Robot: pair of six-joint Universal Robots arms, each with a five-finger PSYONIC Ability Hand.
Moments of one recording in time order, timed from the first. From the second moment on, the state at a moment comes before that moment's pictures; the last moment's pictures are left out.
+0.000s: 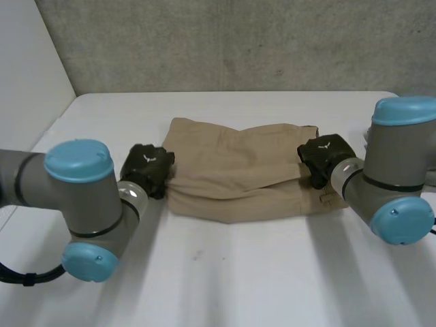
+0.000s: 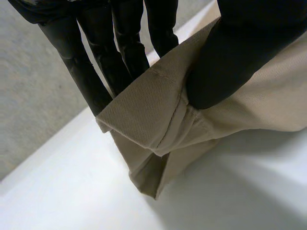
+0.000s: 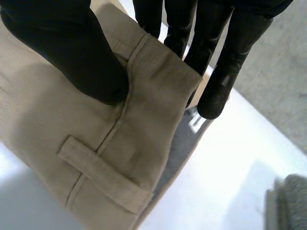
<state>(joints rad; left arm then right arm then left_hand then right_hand) 4.21 -2.12 -1.50 3.38 -1.65 3.52 1.95 -0.97 1.26 0.10 1.52 2.69 1.14 1.19 1.18 1.19 0.96 0.97 1.18 1.17 1.19 1.00</state>
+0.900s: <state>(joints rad) 4.24 -2.05 -1.07 3.04 -1.63 3.58 1.96 -1.01 0.88 0.32 1.46 2.52 1.14 1.20 1.19 1.20 0.98 0.97 1.18 1.17 1.19 1.00</state>
